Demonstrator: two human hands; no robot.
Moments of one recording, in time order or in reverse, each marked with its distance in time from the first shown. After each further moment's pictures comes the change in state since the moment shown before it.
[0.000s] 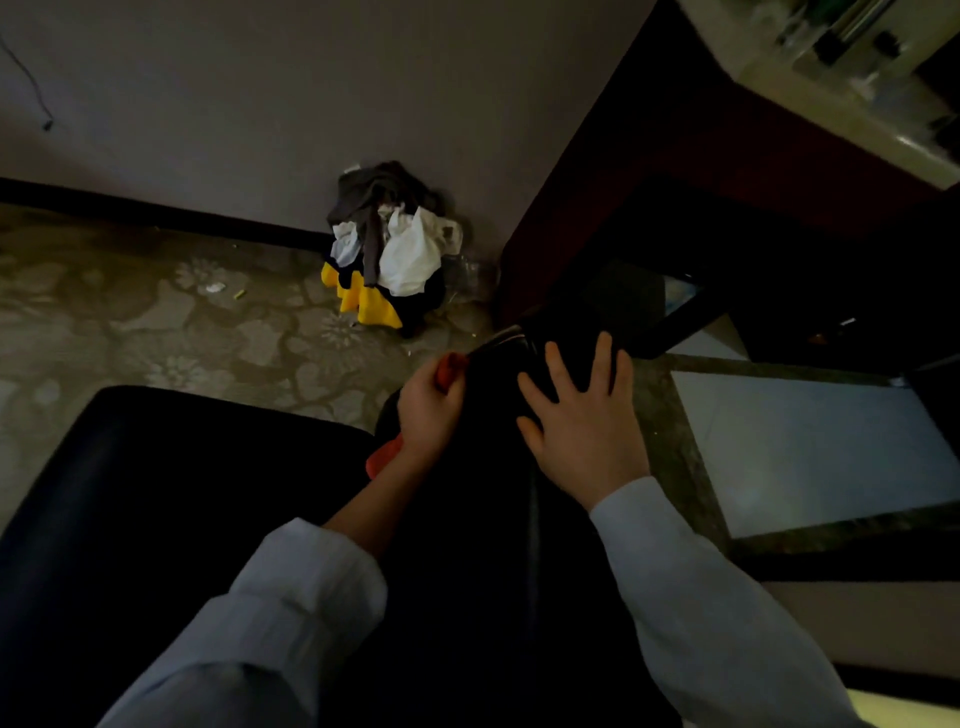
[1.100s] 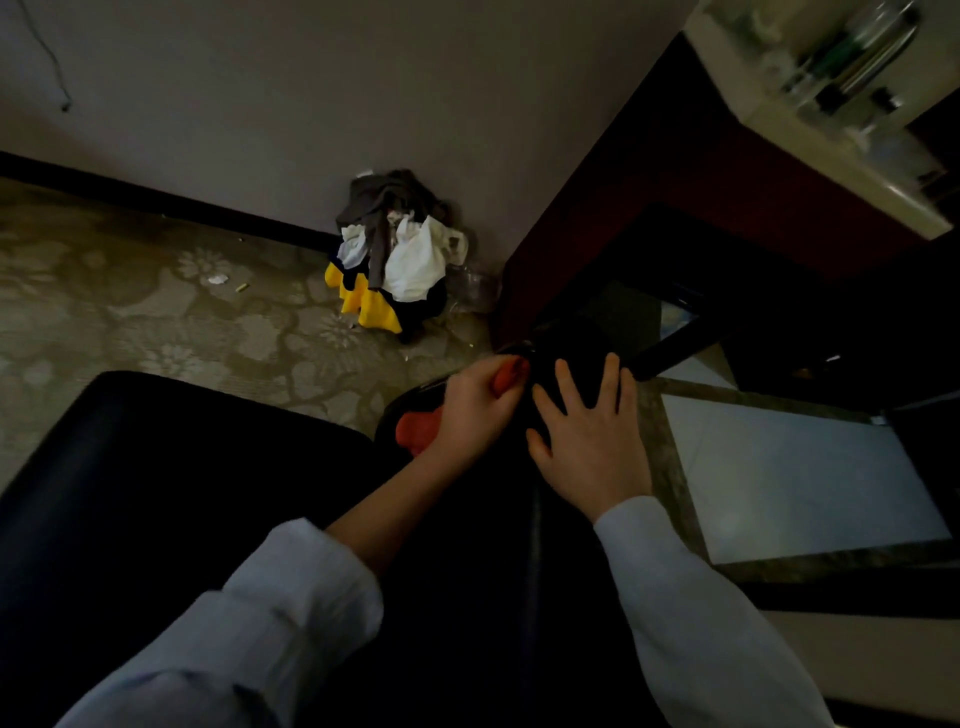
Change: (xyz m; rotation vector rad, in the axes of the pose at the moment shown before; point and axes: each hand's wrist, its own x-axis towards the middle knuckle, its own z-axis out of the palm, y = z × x) left_hand -0.010 0.056 -0.002 -0.087 -0.134 0.285; right_hand 0.000 -0.001 -0.003 0.003 0.029 0.026
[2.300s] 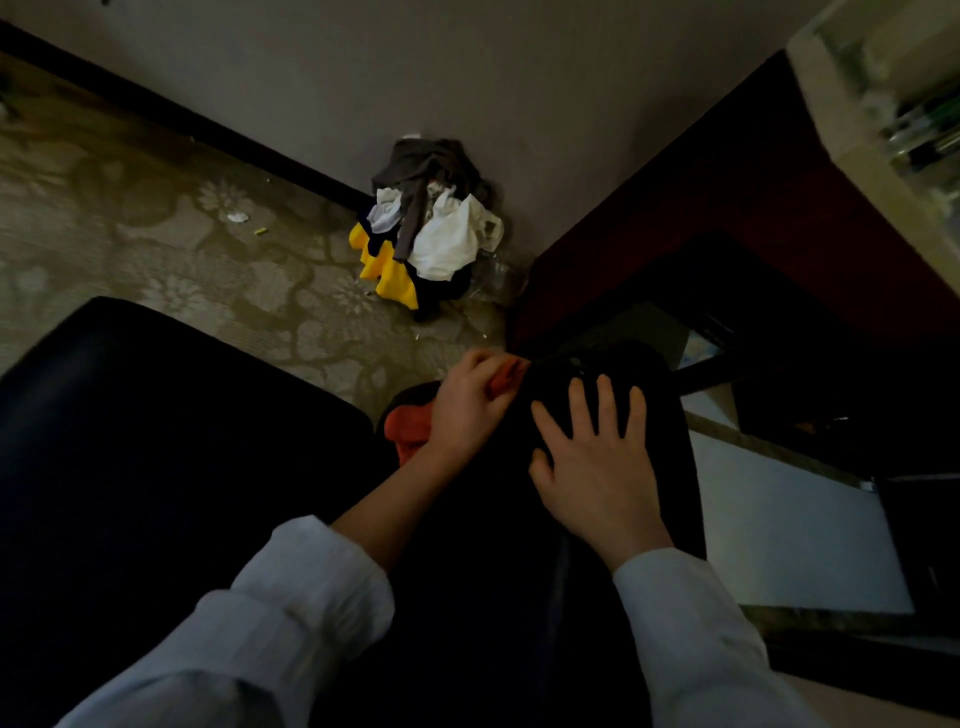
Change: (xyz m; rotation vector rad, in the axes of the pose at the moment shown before) left_hand 0.012 -0.062 -0.002 0.128 0.085 -0.128; right_hand 0.030 -0.020 0.015 0.005 -0.139 -0.154
